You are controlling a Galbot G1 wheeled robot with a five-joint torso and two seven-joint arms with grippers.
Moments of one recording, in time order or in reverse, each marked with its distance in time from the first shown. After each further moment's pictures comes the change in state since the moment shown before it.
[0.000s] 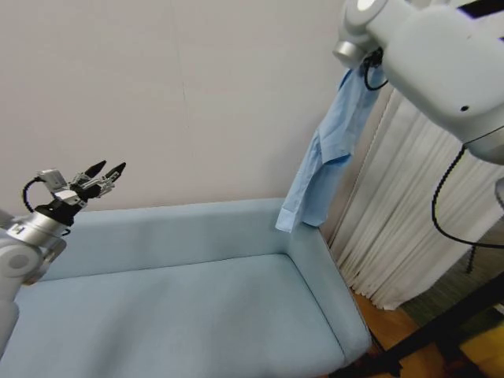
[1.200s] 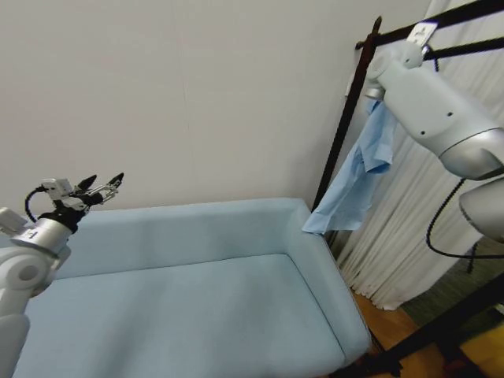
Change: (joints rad) left arm 0.029 -0.083 -0.008 -0.125 0.135 0.130 -0.278; right arm -0.083 0.024 0.065 -0.328 -0.288 -0.070 -0.296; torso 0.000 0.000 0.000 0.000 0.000
